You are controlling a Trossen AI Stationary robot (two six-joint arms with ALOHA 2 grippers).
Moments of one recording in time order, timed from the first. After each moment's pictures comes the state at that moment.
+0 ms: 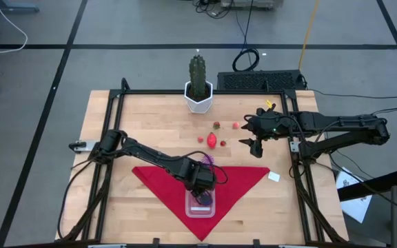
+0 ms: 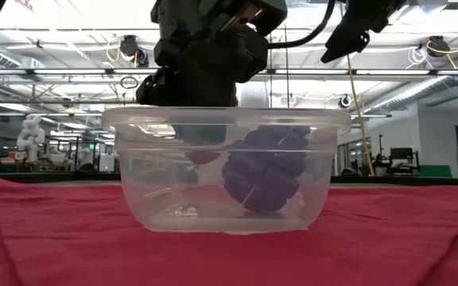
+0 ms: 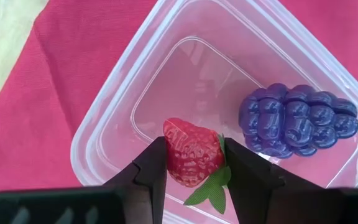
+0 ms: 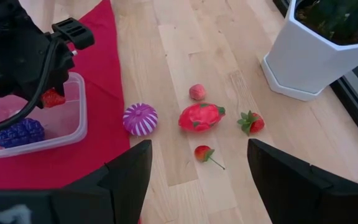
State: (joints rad) left arm -0.28 2.11 1.69 -0.91 0.08 -0.92; right arm -0.02 1.02 0.96 -0.68 0.14 0.15
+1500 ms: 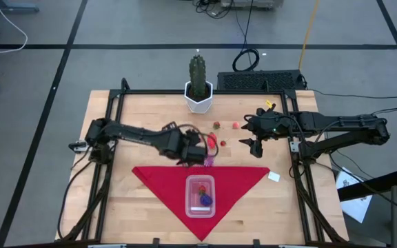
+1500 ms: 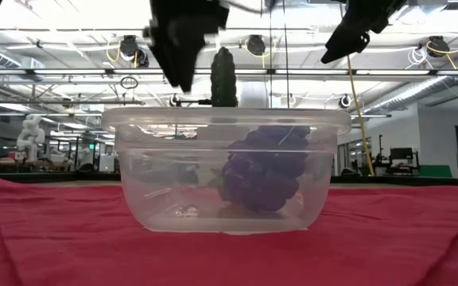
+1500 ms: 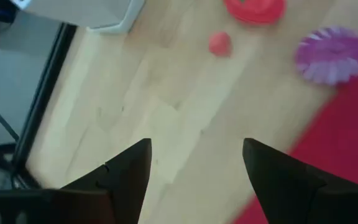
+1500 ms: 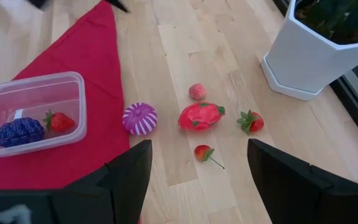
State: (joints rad) left arm -0.15 1.94 1.78 -1.39 -0.50 -0.64; right arm -0.02 1.02 0.96 -0.68 0.14 0.14
